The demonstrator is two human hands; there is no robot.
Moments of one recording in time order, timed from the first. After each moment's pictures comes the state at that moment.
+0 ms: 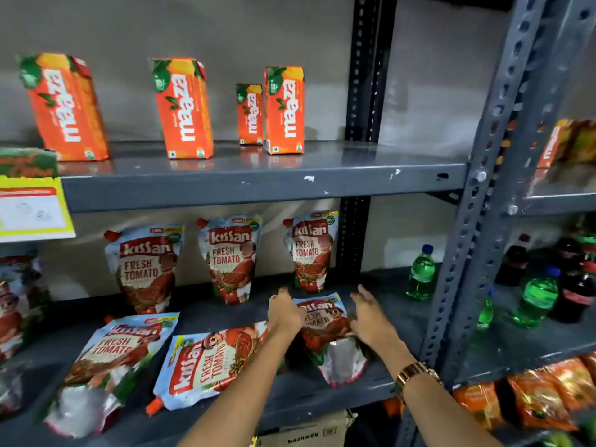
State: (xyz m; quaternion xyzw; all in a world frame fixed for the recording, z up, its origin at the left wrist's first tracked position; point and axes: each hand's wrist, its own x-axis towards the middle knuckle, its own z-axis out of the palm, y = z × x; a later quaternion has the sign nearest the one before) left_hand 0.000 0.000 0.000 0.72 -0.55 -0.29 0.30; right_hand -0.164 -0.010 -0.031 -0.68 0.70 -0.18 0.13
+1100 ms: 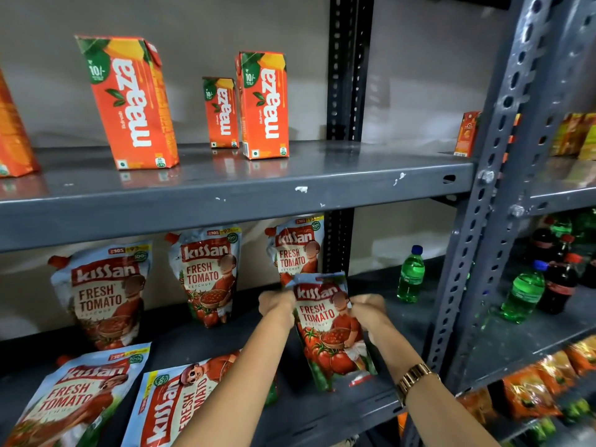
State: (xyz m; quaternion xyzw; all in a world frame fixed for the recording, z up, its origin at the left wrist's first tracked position) left_hand -0.015 -0.068 0.004 0.65 -0.24 -0.53 0.50; right_hand -0.165 -0.050 -0.026 -0.35 0.71 -0.48 0.38
